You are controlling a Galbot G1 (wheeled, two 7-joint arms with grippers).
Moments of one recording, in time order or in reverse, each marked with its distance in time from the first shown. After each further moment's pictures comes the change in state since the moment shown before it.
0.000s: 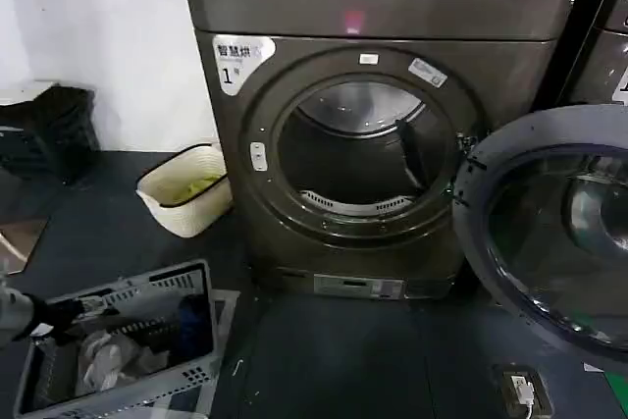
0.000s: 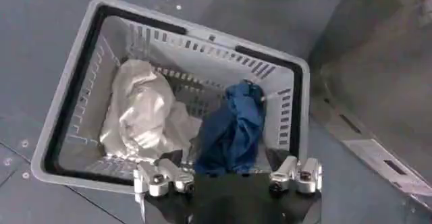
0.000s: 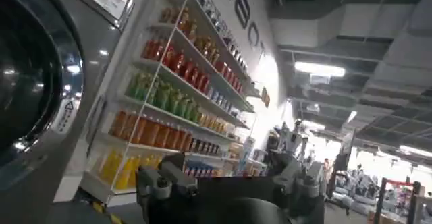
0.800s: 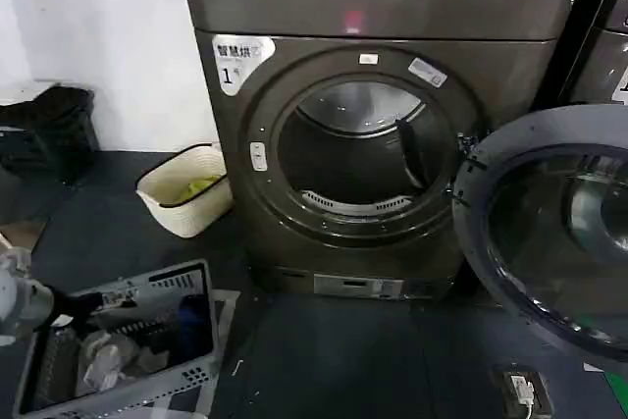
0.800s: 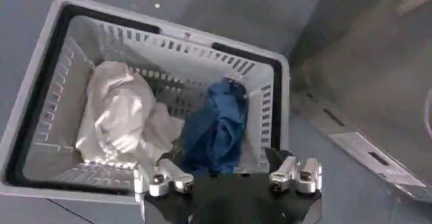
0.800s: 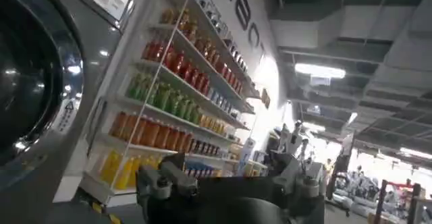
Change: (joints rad) left arm -0.185 -0.023 0.173 0.008 0.010 0.000 -0.015; right arm 0.000 0.009 0.008 0.003 -0.004 0.009 -0.013
